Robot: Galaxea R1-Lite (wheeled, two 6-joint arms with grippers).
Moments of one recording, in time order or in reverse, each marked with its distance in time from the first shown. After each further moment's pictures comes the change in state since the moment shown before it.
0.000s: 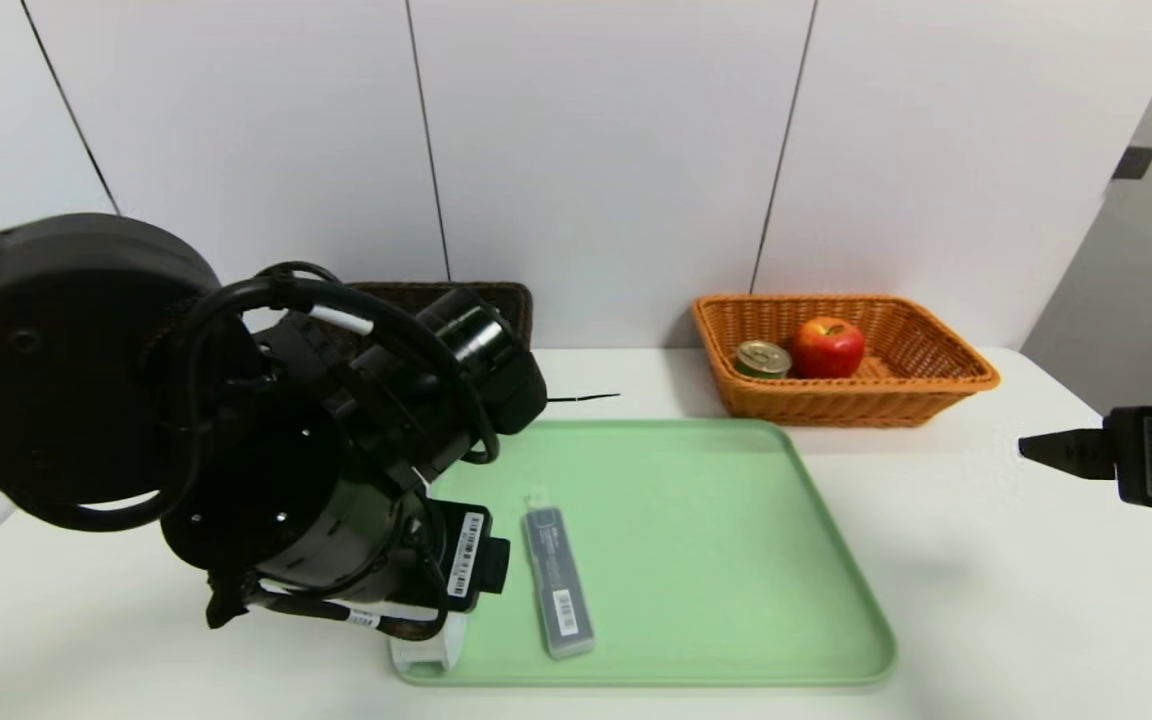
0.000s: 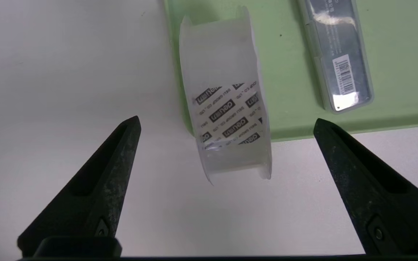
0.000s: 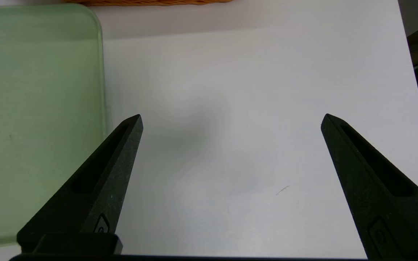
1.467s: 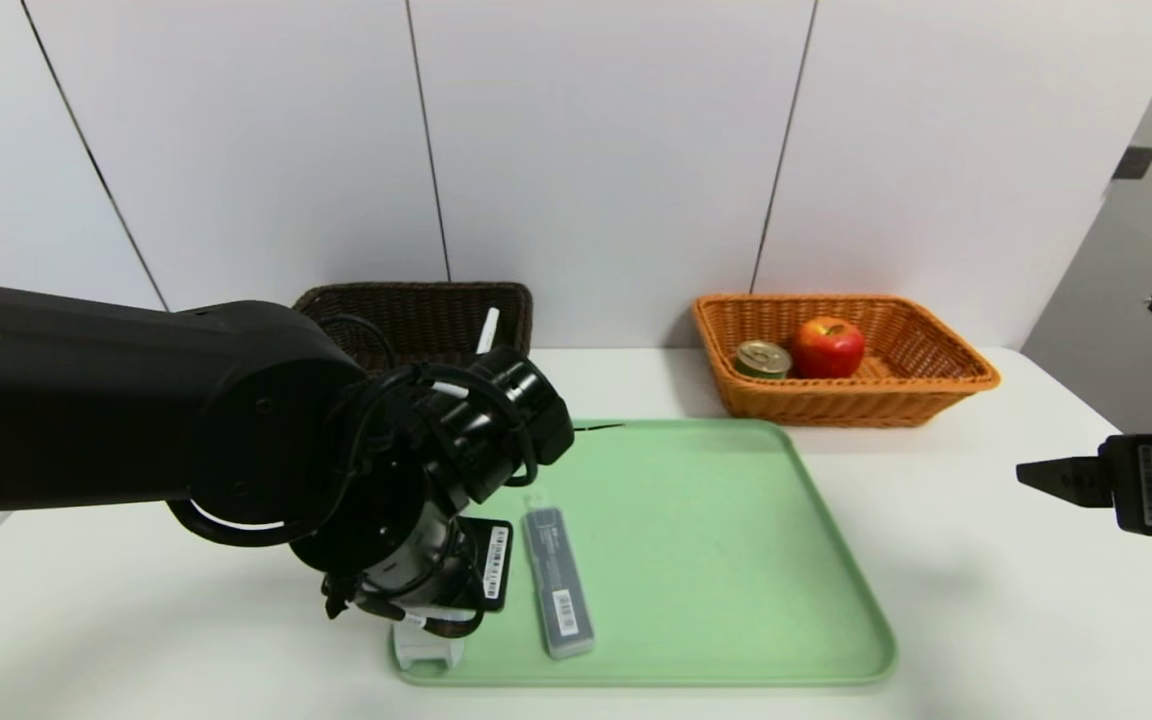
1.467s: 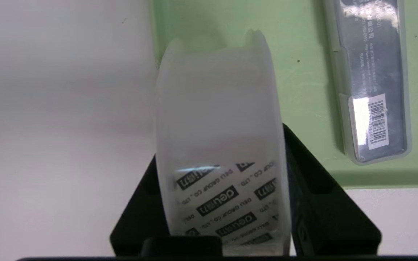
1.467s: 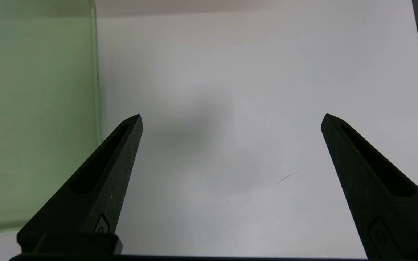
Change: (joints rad) left arm 0.040 0.106 0.071 -0.128 -0.008 -0.024; right arm 0.012 -0.008 0.045 0.000 0.000 -0.006
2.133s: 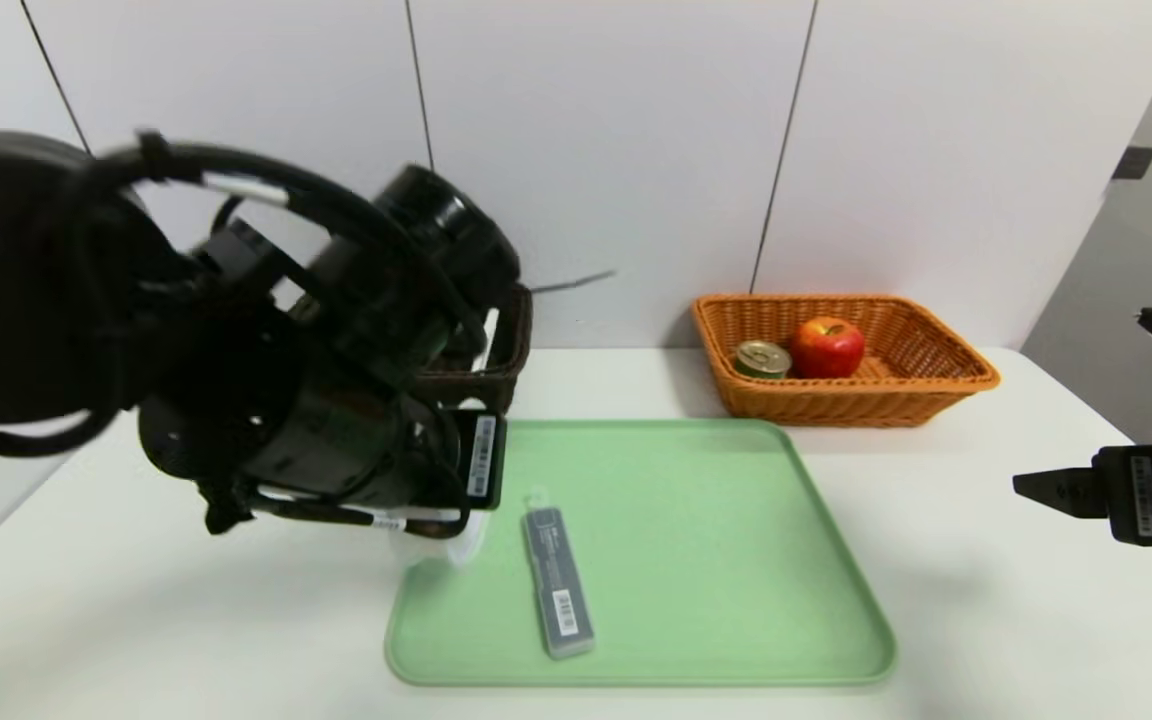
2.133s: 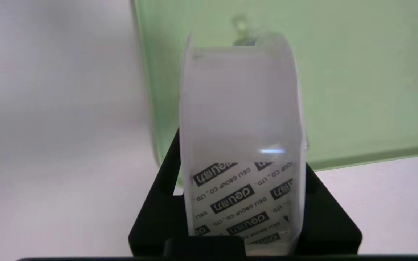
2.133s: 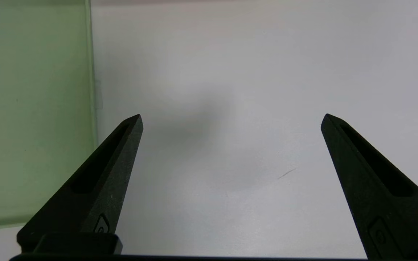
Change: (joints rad) left arm 0.006 -0.131 -0.162 0.014 -0.001 0.078; right arm -0.001 0.008 0.017 -0.001 0.000 0.002
